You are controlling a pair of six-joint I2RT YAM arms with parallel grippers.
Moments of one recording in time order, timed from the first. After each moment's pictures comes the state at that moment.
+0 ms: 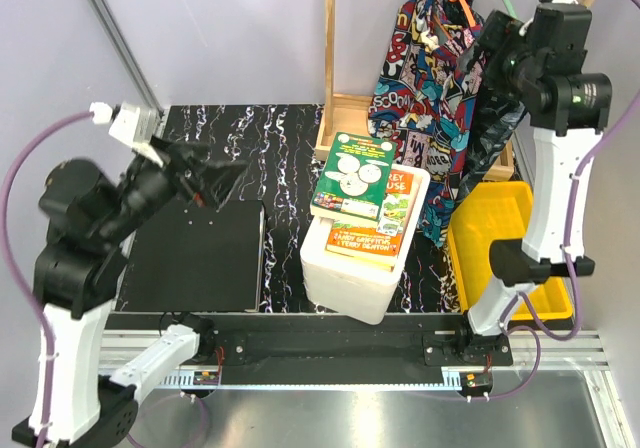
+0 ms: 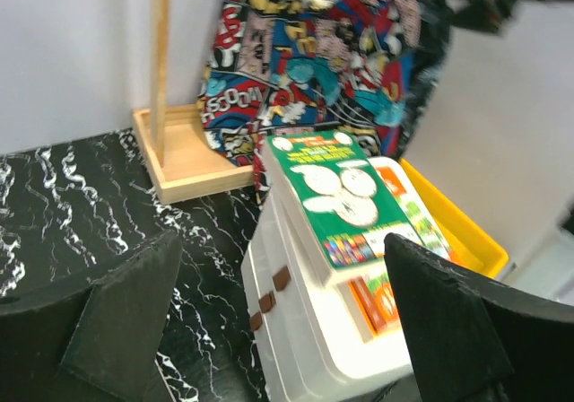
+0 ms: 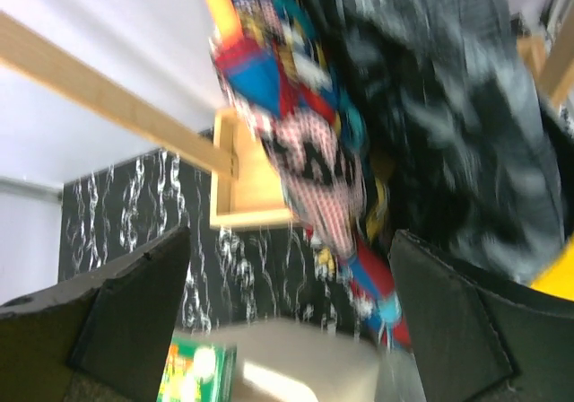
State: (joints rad) left arm -0.30 0.87 1.58 -0.72 0.37 -0.30; right arm 0.07 1.75 2.60 -1.23 0.05 0.45
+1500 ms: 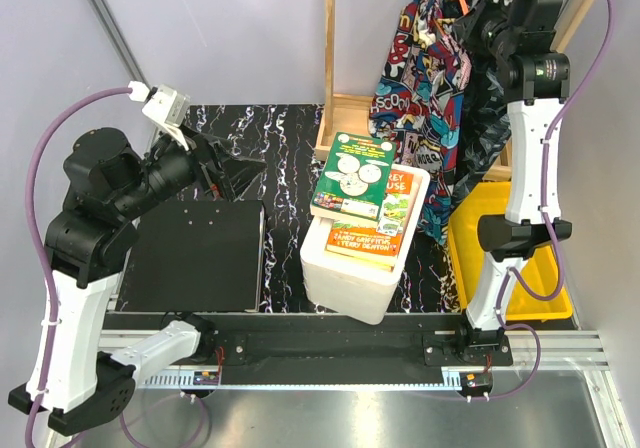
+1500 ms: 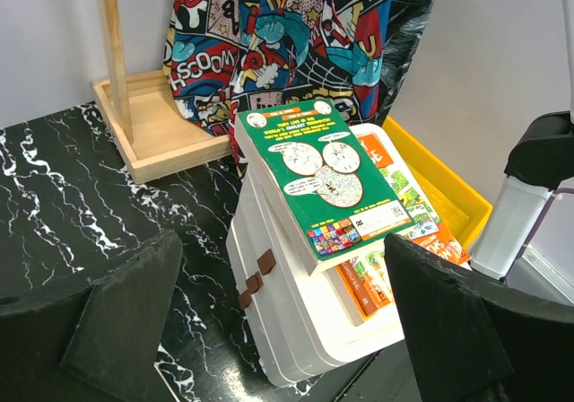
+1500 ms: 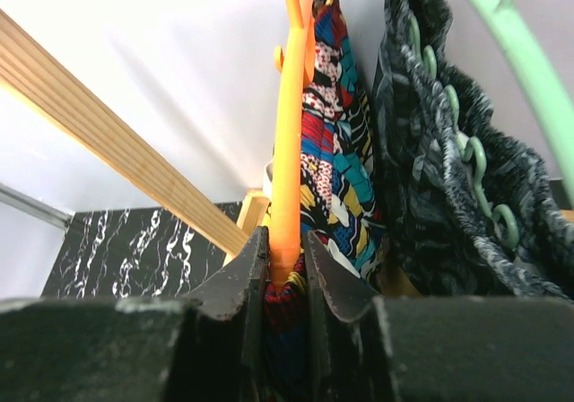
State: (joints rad) left arm -0.40 0.99 1.69 -0.81 0.39 -0.24; right arm 0.07 1.99 2.70 -0.86 -0.09 0.29
